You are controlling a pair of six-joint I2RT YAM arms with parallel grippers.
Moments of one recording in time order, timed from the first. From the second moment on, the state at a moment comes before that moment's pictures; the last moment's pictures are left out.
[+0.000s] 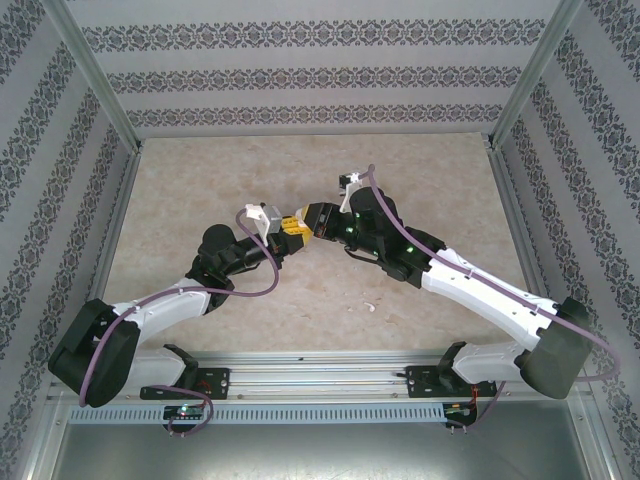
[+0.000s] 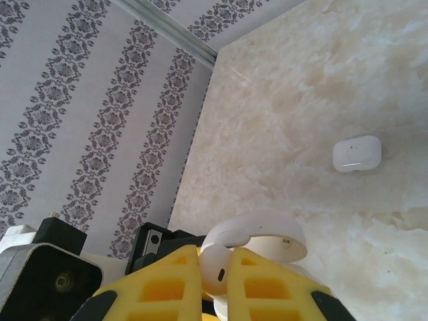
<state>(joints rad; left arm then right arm) -0.51 1.27 0.51 0.83 0.54 -0.18 0.82 1.28 1.08 -0.16 -0.06 0.94</state>
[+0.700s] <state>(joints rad) -0.52 1.26 0.51 0.78 0.55 -0.16 0.82 1.26 1.07 -0.22 -0.03 0.94</state>
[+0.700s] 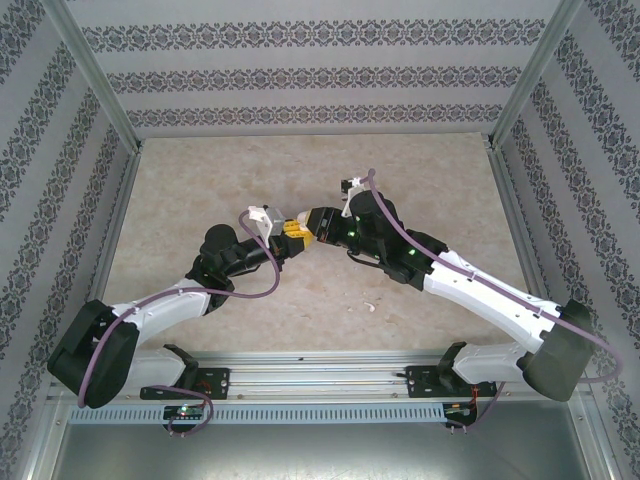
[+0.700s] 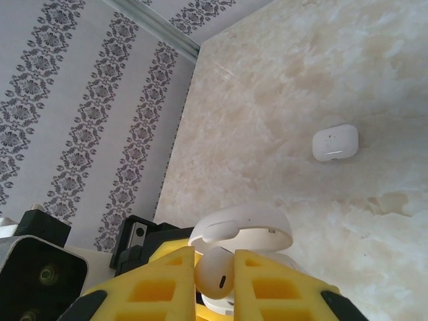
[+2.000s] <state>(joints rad) -0.52 1.26 0.55 0.70 0.50 -0.13 0.87 1.37 1.35 -0.63 -0.02 0.88</state>
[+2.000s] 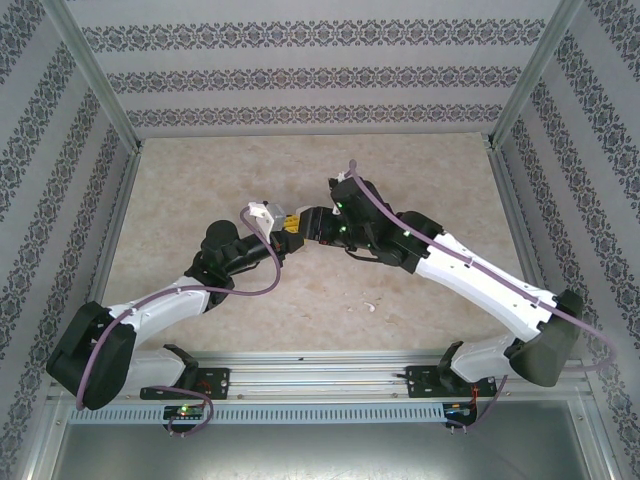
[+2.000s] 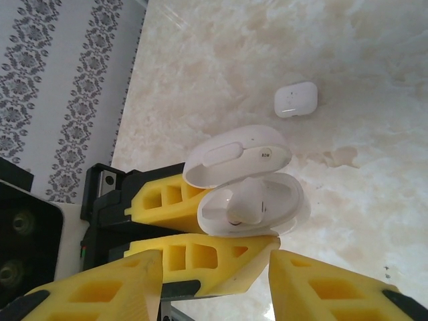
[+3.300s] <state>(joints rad) -0.52 1.23 0.54 0.68 0.50 -0.14 0.87 1.46 1.49 -0.73 0.00 0.81</state>
